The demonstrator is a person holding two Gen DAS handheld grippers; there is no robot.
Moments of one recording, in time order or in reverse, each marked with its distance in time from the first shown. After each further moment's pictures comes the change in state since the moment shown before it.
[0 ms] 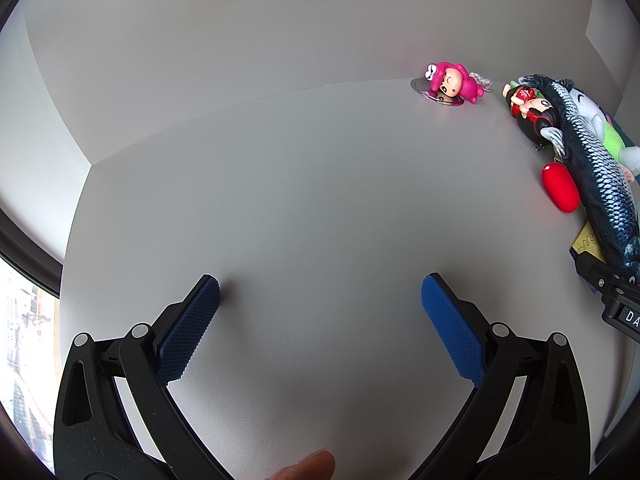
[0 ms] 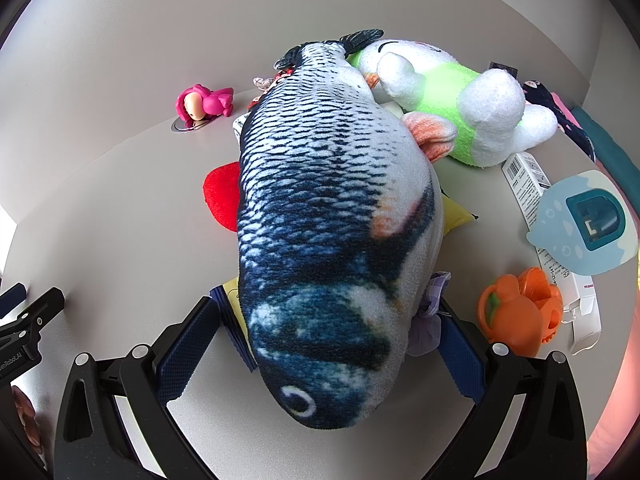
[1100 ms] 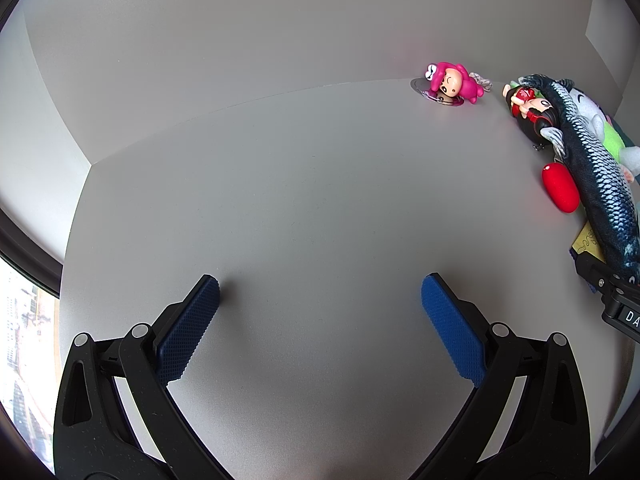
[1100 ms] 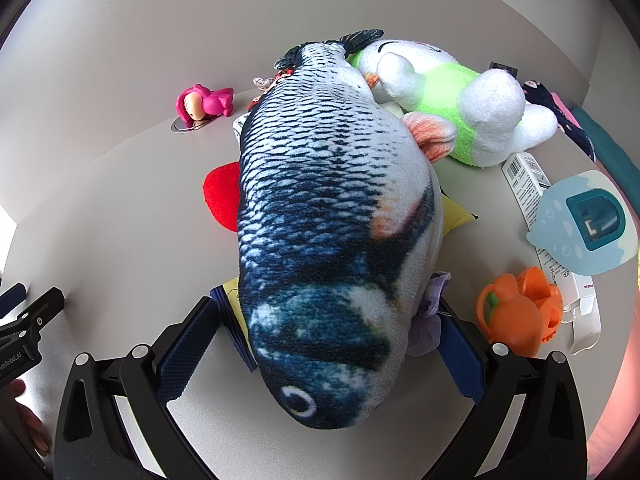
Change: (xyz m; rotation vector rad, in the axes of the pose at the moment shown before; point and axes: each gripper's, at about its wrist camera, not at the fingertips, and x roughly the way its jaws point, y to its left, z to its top) left arm 0.000 0.000 0.000 0.000 0.000 0.000; right arm 0.003 0.000 -0.002 0.001 0.000 0.000
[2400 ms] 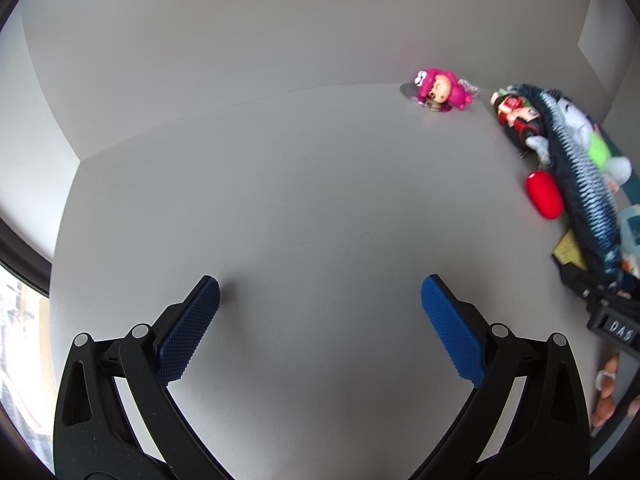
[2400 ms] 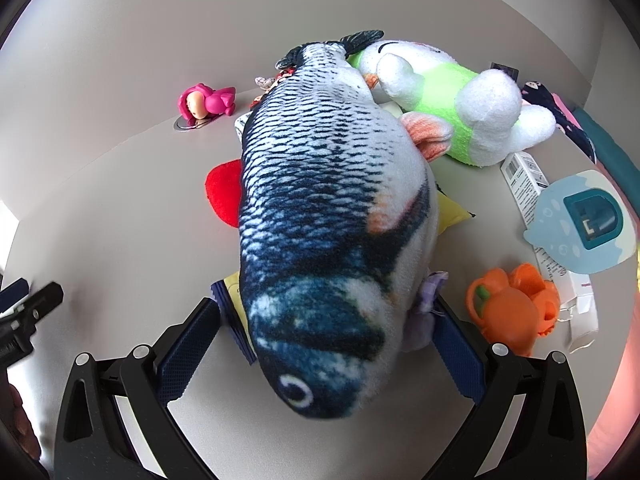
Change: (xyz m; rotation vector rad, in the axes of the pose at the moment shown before) left arm -0.011 0.003 0.006 -0.028 0.006 -0.094; right arm -0.004 -0.002 -0.006 -0.012 -0.006 0.014
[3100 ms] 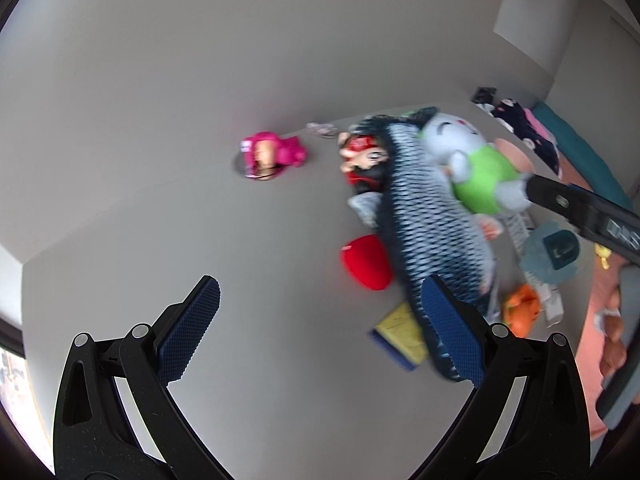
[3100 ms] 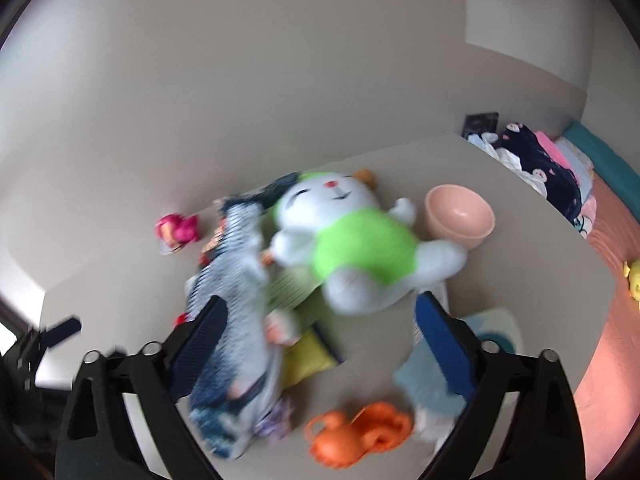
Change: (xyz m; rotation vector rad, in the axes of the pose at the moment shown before) left arm -0.020 -0.155 0.062 0.170 -0.027 -0.146; right arm -0.052 -0.100 0.111 0.055 -0.088 0.044
